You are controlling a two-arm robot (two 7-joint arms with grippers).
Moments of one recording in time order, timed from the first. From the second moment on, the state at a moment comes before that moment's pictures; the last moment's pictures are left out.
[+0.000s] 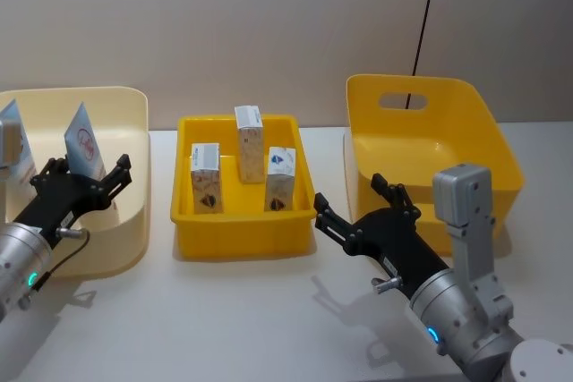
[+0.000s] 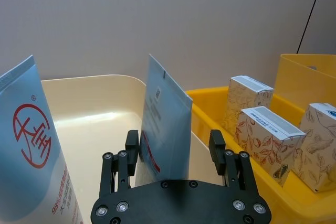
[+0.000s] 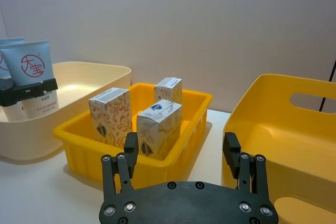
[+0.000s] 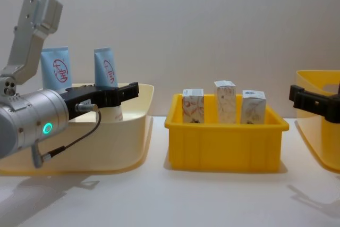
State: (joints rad) left arm -0.44 0.22 0.32 -1.26 -0.42 0.02 -0.21; right arm -0.01 0.34 -0.23 -1.77 0.29 0.03 0.07
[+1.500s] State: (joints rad) left arm -0.49 0.24 0.29 -1.24 -0.47 -0.06 -0.39; right arm -0.01 0.34 -0.23 -1.77 0.29 0.03 0.07
